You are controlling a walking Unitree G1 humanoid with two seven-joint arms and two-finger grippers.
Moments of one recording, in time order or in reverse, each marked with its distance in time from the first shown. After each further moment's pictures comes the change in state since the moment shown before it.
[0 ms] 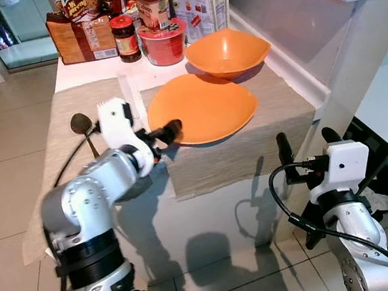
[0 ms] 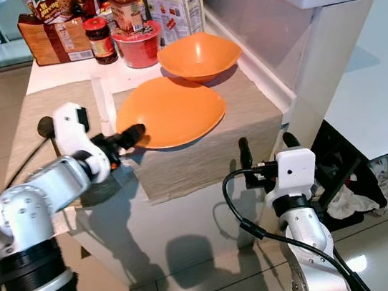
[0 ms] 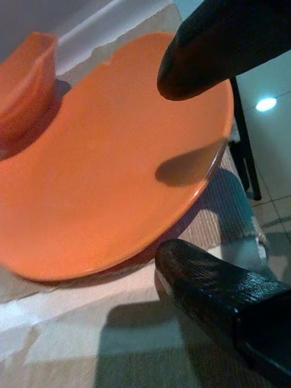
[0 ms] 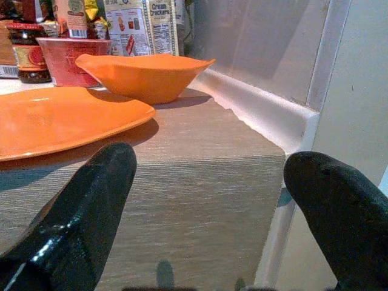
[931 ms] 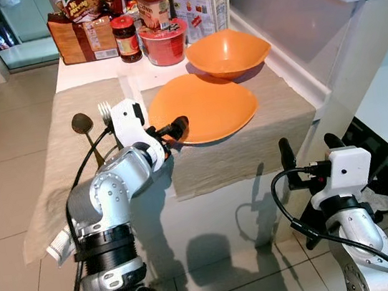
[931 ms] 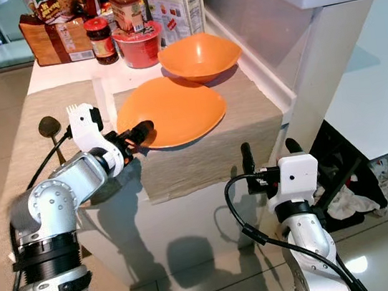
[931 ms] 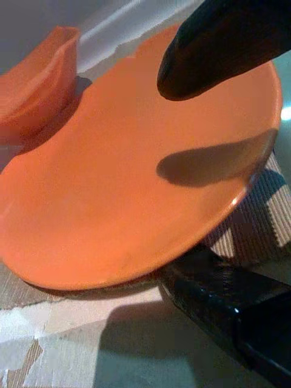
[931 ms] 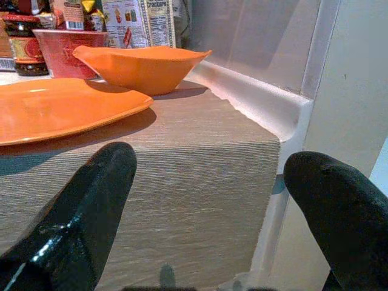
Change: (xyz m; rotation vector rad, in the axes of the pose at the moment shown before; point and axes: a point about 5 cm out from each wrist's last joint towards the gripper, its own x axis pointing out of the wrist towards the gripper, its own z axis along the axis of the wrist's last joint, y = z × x) left arm 0.028 -0.003 -0.006 -0.059 -0.062 0.003; right arm -0.007 -0.002 -0.004 -0.001 0.020 -0.017
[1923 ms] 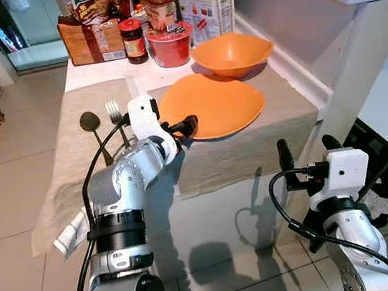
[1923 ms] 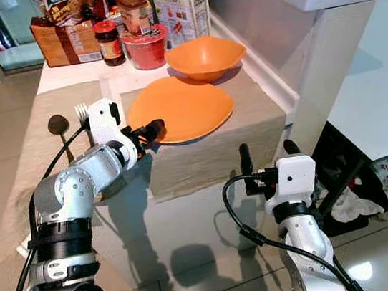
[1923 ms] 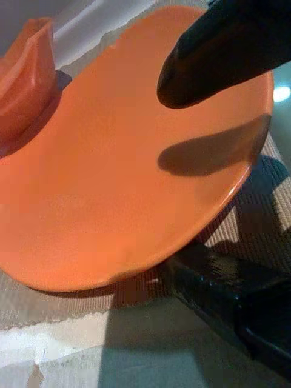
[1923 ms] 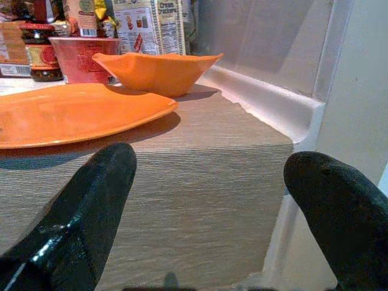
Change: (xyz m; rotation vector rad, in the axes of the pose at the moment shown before) left arm 0.024 -0.008 -0.007 0.054 0.061 0.005; right arm -0.001 0.004 -0.001 0.012 0.005 0.000
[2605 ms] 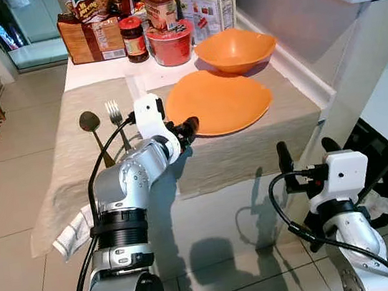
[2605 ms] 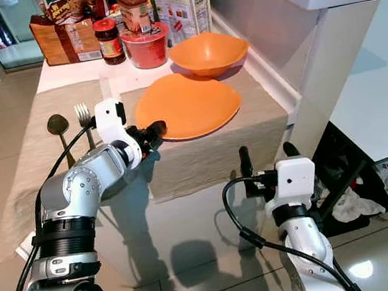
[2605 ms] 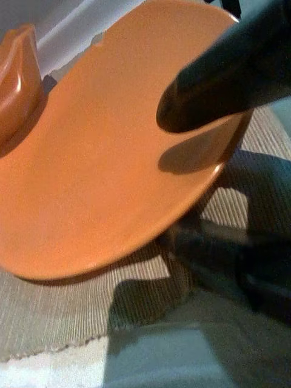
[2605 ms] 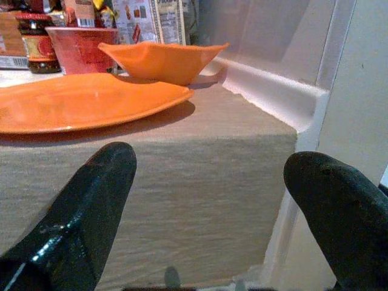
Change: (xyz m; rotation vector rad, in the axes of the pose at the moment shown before) left arm 0.005 -0.002 -0.003 0.064 -0.011 -0.037; right arm -0.004 0.001 -0.004 0.002 0.017 0.000
